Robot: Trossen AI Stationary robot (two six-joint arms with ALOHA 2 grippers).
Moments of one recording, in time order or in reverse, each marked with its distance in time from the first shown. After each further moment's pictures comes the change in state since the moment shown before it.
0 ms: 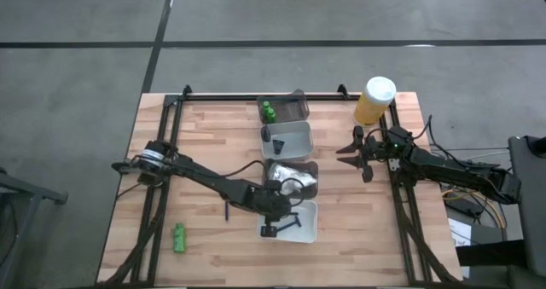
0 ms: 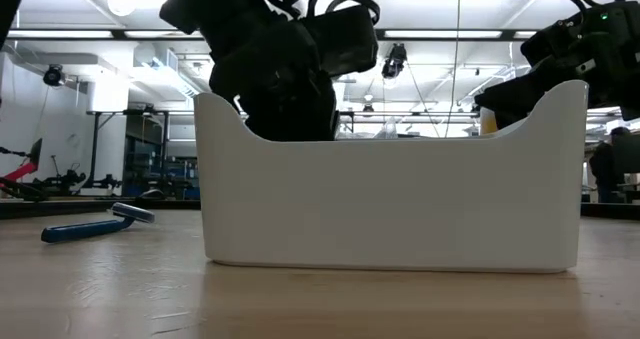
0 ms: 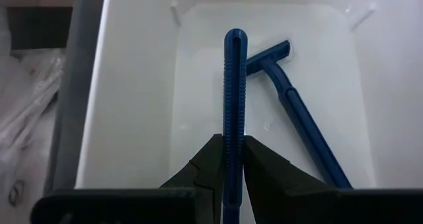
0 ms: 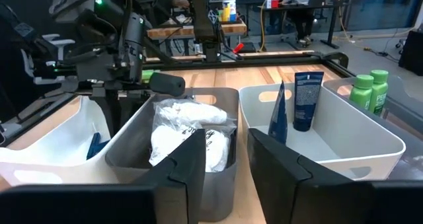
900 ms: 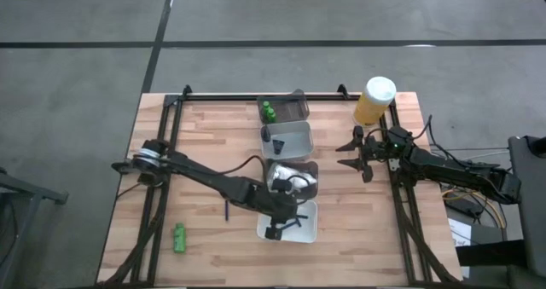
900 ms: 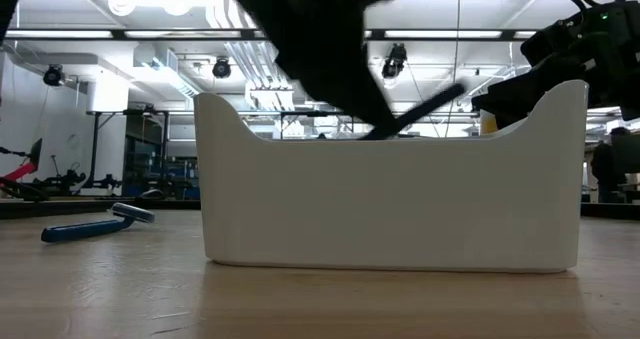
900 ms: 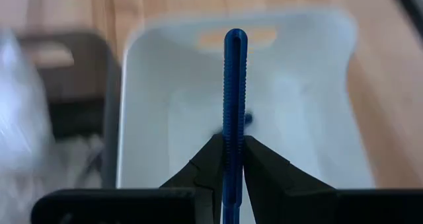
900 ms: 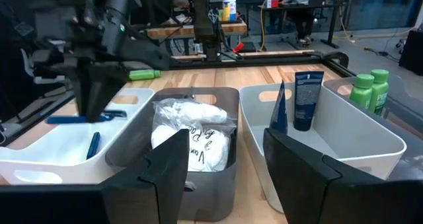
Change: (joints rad) left arm -0.005 -0.028 0.128 -0.046 0.019 0.103; right arm 0.000 0.000 0.000 0.000 0.000 0.000
